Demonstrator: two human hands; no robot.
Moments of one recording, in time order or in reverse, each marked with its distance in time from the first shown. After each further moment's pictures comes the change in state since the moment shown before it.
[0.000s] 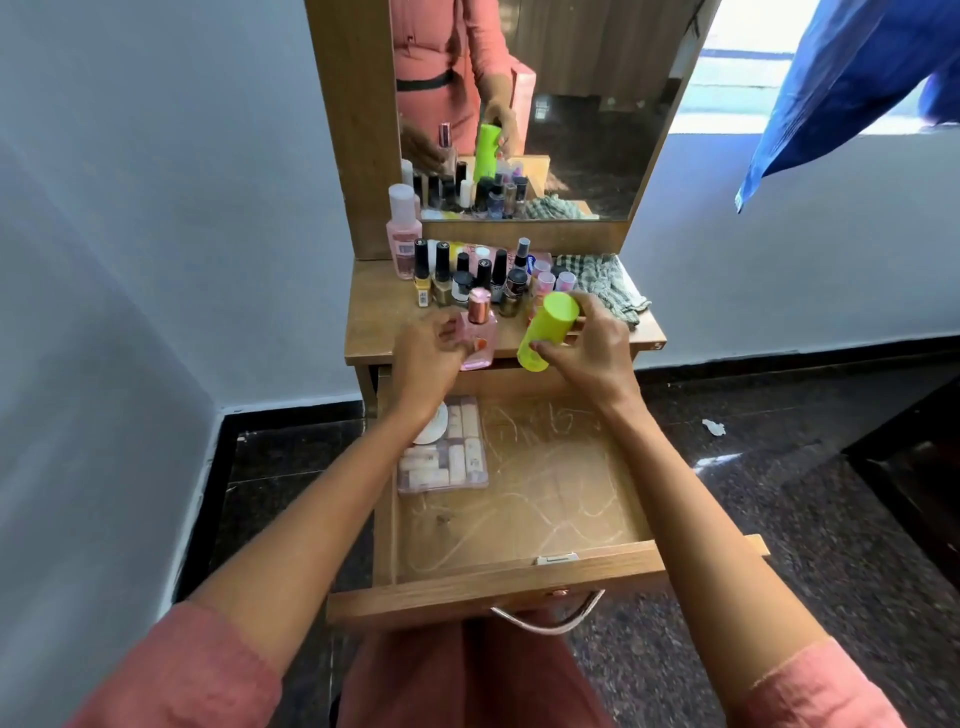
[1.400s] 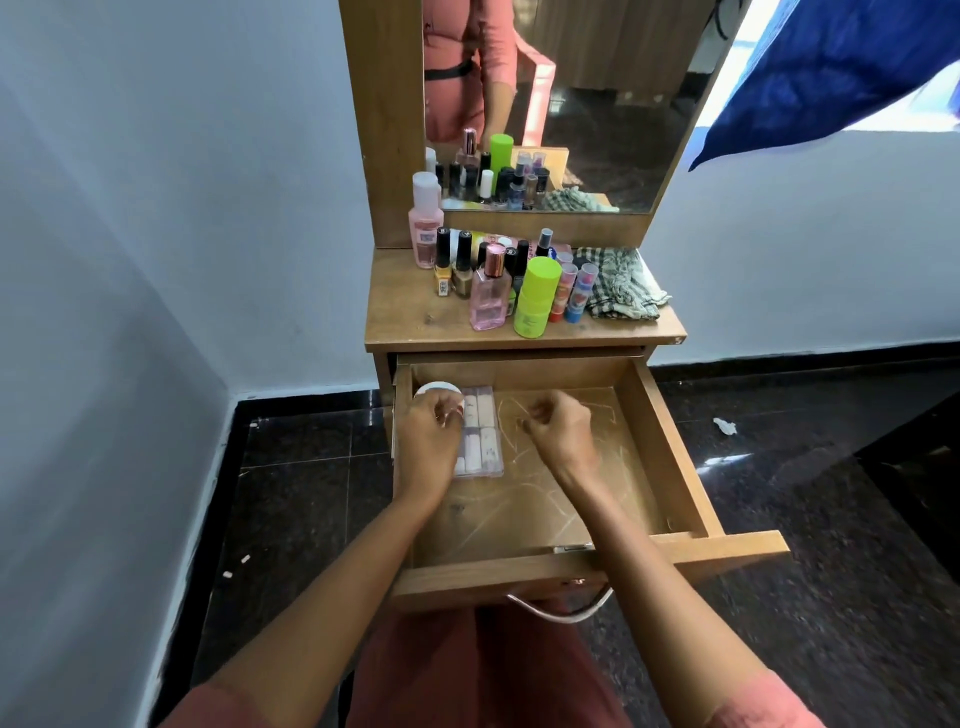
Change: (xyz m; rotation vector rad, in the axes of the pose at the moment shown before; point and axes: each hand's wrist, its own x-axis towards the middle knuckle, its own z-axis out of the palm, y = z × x) left_hand -0.063 -0.058 0.007 0.064 0.158 -0.206; right_hand -0.060 0.033 0.073 0.046 -0.171 0.334
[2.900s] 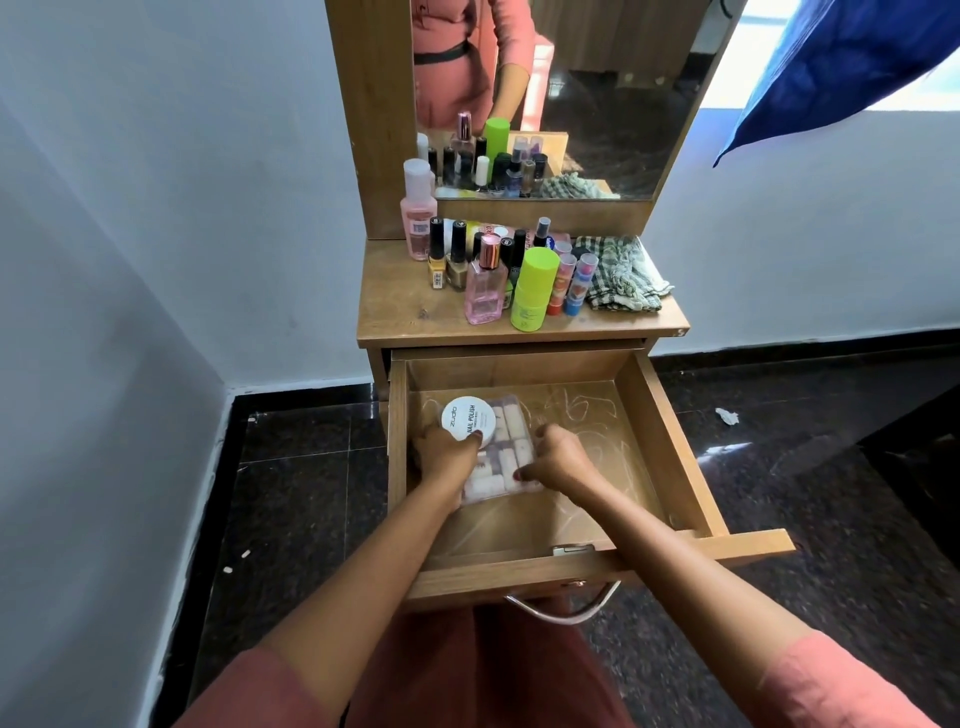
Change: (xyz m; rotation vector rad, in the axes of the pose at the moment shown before) left_hand 0.001 -0.016 0.036 -0.123 -0.203 -0.639; right_hand 0.000 0.029 0.008 -0.184 -0.390 0.220
